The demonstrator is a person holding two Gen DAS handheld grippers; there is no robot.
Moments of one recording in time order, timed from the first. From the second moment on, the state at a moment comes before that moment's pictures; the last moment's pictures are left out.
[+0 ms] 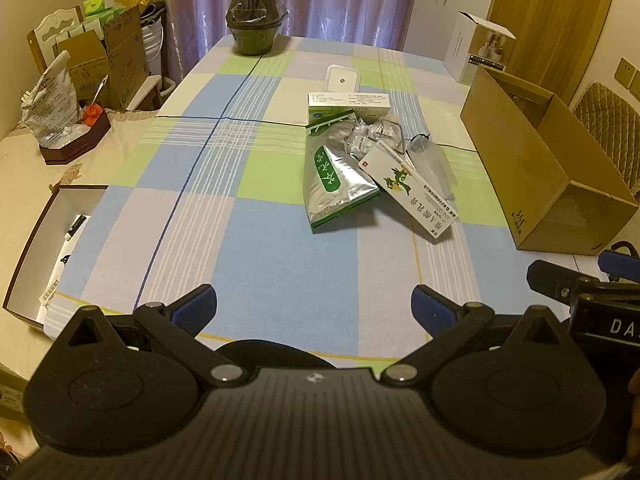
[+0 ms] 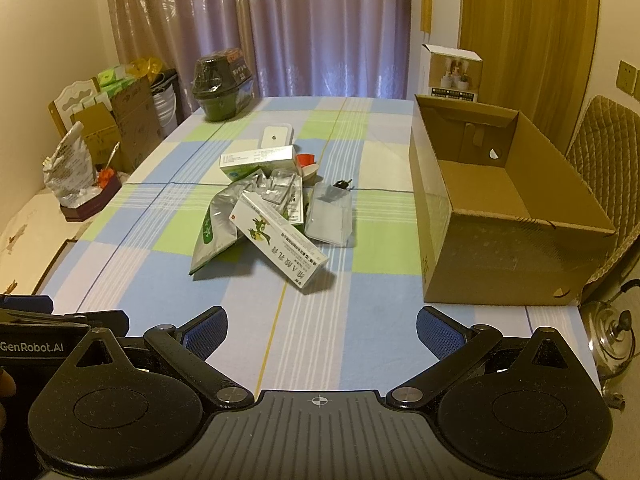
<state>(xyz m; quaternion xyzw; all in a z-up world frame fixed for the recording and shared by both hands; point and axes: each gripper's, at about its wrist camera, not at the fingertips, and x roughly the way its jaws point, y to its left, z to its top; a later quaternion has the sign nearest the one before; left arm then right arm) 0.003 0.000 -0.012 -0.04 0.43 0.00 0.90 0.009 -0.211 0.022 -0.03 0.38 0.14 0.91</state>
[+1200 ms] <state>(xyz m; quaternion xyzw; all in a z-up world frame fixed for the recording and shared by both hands) 0.014 0.019 0.008 -0.08 0.43 -0.01 0.90 0.021 -0.226 0.022 -0.02 0.41 0.13 0.90</state>
